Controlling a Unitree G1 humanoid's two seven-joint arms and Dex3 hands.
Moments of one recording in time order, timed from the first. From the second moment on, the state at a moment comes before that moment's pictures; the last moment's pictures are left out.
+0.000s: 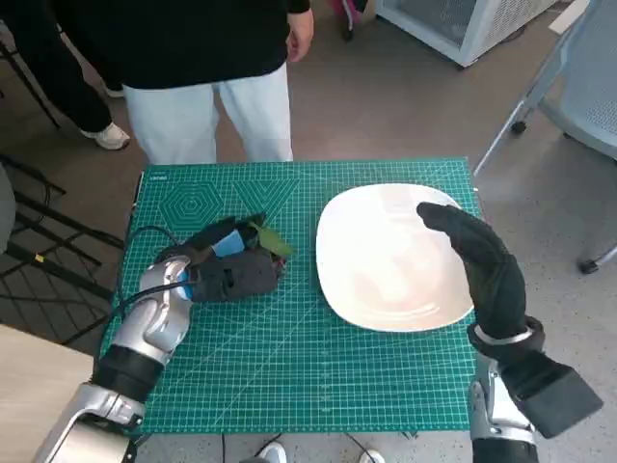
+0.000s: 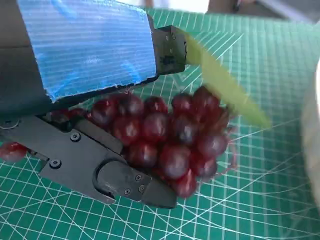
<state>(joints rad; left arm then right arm) -0.68 0.41 -0.35 0.61 0.59 0.21 -0.37 -0.39 -0.15 -0.10 0.42 0.25 -0.79 0.46</state>
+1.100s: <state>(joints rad) -0.83 0.35 -0.42 0.91 0.59 0.20 -0.31 -0.39 -0.16 -0.10 0.42 0.25 -0.79 0.47</state>
